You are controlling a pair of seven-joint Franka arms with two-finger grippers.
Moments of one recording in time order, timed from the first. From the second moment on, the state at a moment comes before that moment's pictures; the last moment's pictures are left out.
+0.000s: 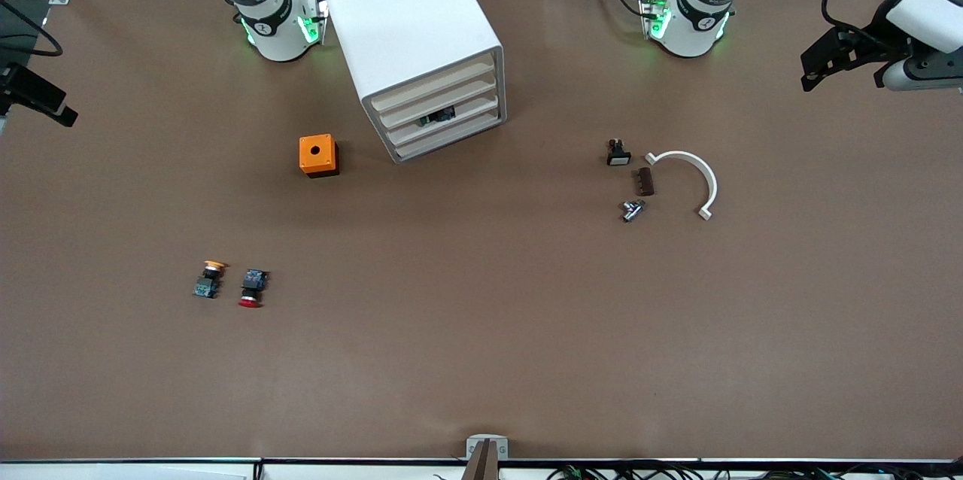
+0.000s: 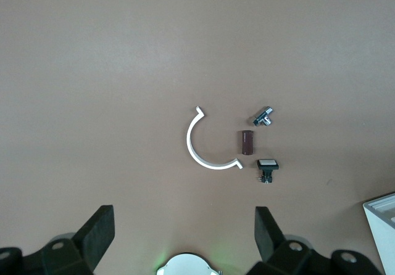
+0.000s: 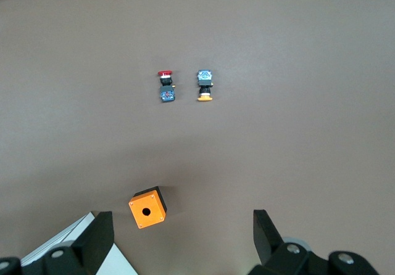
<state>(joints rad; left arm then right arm) -0.08 -0.14 -0.06 -1.62 0.03 1.45 -0.14 0.01 -0.03 -0.08 -1.46 0.01 1.45 0.14</state>
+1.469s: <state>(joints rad) -0.15 0.35 -0.10 -1.55 -0.09 1.56 -0.50 0.01 -0.03 -0.08 -1.47 0.01 1.45 0.14</state>
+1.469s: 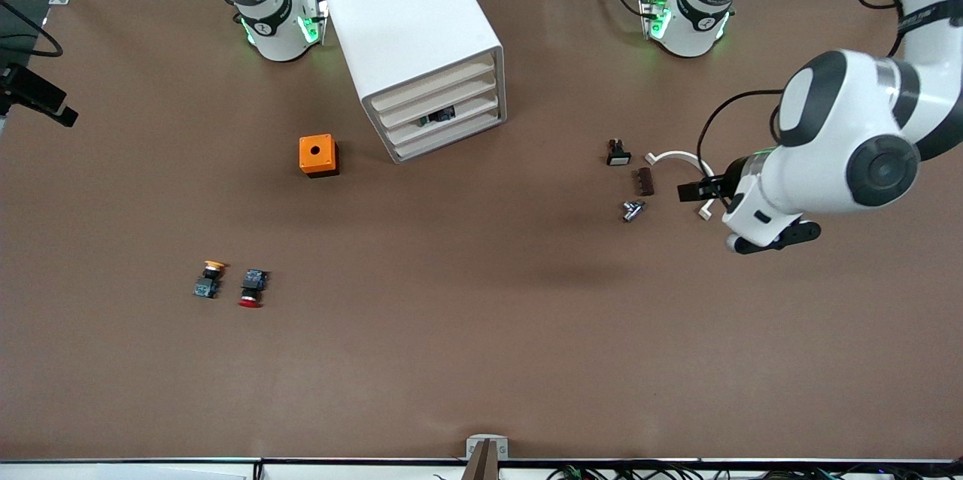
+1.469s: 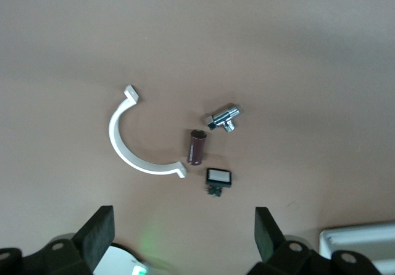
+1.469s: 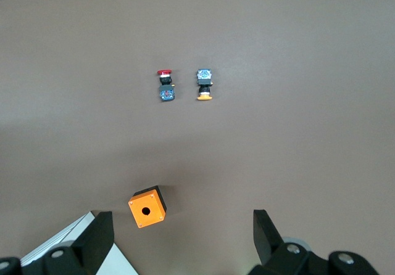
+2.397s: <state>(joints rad) -0.33 0.68 -0.10 -1.51 -0.23 1.76 -1.36 0.01 -0.03 -0.08 -1.48 0.01 1.45 0.14</state>
